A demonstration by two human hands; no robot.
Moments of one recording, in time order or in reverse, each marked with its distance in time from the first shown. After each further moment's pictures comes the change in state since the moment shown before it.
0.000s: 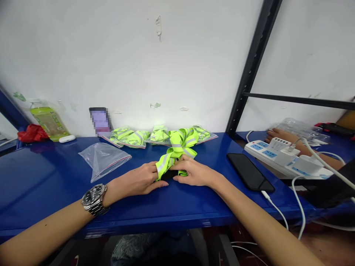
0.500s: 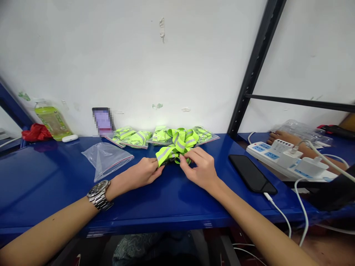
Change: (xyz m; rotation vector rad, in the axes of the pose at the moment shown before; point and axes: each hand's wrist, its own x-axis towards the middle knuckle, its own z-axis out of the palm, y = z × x) left_hand 0.001 -0.013 0.001 0.007 0.036 -0.243; right_hand 0.002 -0.015 0.015 -0.018 0.883 0.143
